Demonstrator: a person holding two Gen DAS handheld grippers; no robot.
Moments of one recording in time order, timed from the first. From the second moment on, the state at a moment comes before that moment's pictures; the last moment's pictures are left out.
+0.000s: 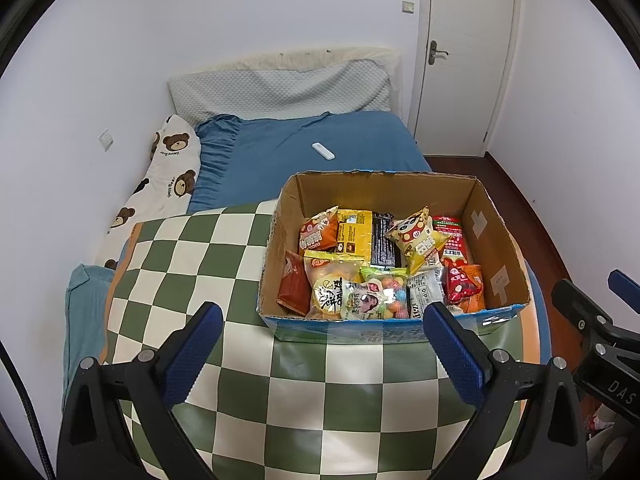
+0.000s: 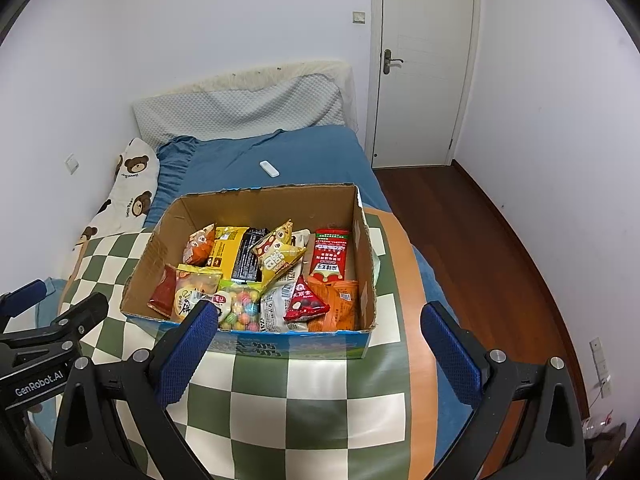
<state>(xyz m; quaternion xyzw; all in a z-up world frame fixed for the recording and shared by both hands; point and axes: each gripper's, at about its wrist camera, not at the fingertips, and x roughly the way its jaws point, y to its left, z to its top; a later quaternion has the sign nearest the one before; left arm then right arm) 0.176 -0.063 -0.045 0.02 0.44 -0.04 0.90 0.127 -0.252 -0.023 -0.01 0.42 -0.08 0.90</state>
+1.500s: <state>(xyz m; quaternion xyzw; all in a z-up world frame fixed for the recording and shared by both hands) 0.172 -0.065 -0.040 0.02 0.43 -0.04 0.90 0.124 -0.252 -0.017 -0.01 0.43 -0.07 0.90</state>
